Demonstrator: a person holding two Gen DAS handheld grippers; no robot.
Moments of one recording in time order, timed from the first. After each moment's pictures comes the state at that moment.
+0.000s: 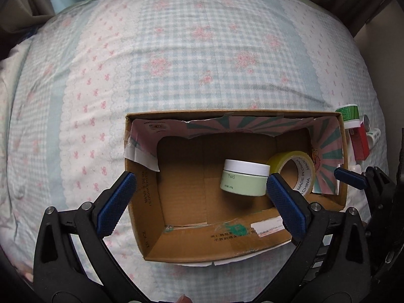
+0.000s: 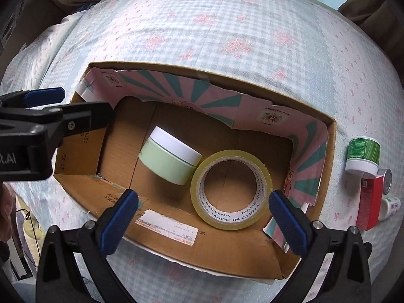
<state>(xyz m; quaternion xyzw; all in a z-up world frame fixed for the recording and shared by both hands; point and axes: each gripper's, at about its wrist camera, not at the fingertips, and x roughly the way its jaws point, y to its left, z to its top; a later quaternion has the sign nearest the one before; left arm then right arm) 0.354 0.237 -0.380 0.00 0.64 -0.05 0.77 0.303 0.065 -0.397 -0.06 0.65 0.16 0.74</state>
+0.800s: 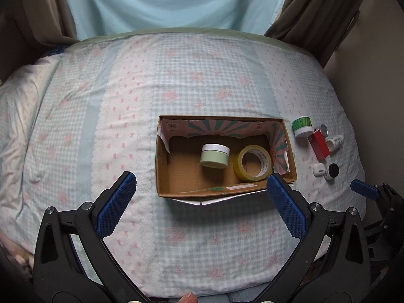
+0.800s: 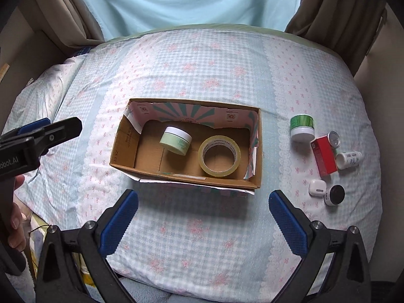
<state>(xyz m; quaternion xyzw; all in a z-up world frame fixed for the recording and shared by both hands) 0.226 0.247 -0.227 -0.03 0.54 -0.06 0.84 0.186 0.028 -0.242 0.00 0.59 0.07 0.81</state>
